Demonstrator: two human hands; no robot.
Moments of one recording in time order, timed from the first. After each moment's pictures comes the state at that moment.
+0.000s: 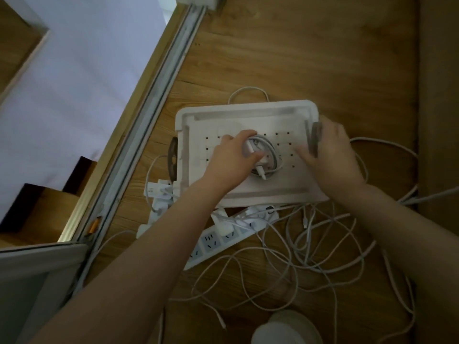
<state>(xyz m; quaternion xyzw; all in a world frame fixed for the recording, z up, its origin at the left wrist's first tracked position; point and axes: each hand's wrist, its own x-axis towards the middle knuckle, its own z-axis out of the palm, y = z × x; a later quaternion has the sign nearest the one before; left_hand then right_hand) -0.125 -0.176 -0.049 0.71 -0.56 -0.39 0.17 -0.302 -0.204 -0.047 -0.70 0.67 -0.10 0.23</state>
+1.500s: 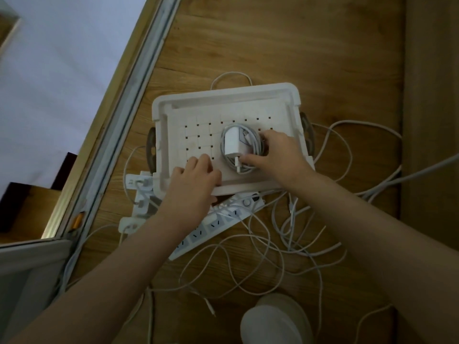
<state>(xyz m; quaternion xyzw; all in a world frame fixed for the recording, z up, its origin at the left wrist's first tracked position) -0.114 -0.109 -0.061 0.64 -0.75 -0.14 -0.09 -0.273 -0.191 -0.061 -0.70 0.60 -0.09 0.38</state>
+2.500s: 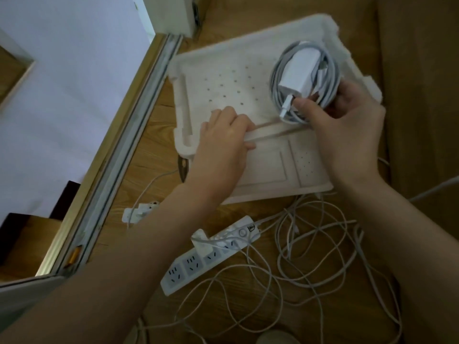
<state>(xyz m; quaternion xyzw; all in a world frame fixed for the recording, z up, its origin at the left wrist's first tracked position) -0.153 -0.194 -0.002 0.59 -0.75 -0.07 0.29 -0.307 -0.220 0.036 -0.54 0.60 -0.50 0.33</state>
